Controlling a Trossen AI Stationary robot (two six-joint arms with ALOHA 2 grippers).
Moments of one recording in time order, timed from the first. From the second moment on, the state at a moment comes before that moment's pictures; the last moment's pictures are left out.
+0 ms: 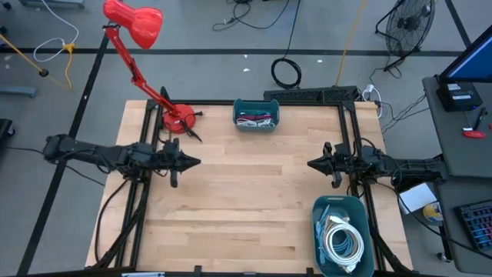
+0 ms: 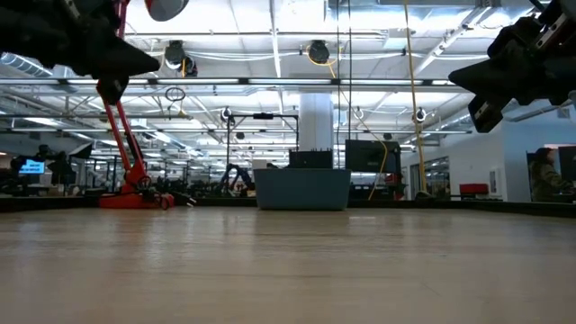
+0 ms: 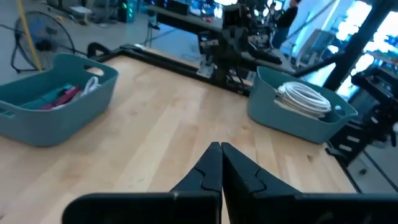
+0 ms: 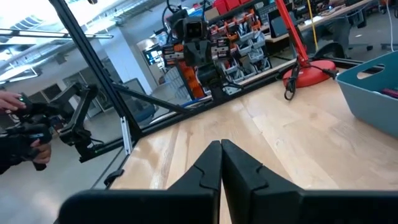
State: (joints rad) left arm -0.13 0.48 0.25 0.07 -0.19 -0.32; right arm -0.03 0.06 0.01 0.07 -0.05 0.43
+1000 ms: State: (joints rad) left arm -0.01 0.00 0.11 -0.22 -0.10 -0.22; right arm -0.03 0.06 0.01 0.07 -0.05 0.43
